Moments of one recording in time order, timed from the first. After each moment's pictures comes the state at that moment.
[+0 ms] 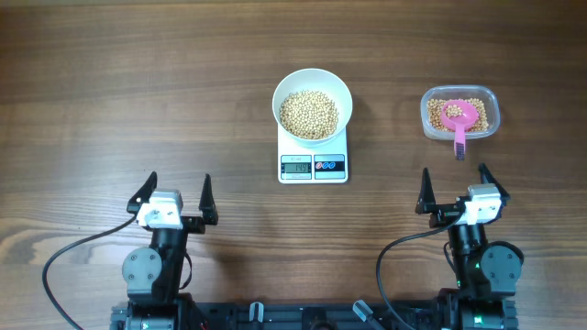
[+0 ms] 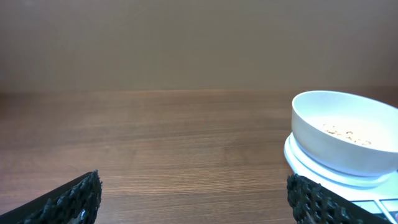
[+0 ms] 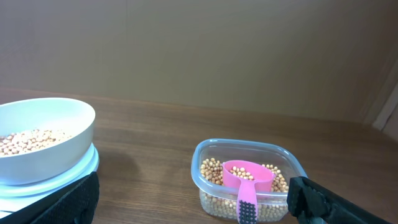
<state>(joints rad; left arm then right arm) 0.00 0.01 0.01 -0.07 0.06 0.00 -0.07 0.02 0.01 0.00 -0.11 -0.09</state>
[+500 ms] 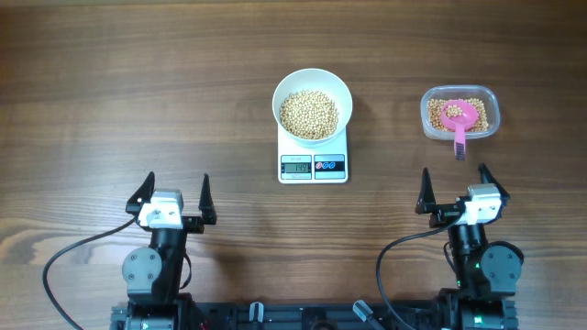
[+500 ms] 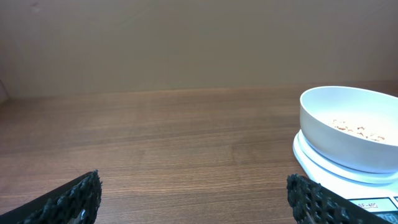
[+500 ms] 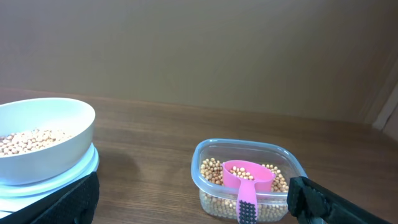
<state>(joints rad) 0.00 0.01 0.01 -0.07 0.04 0.04 -0.07 0.02 0.01 0.00 -0.11 -0.09</state>
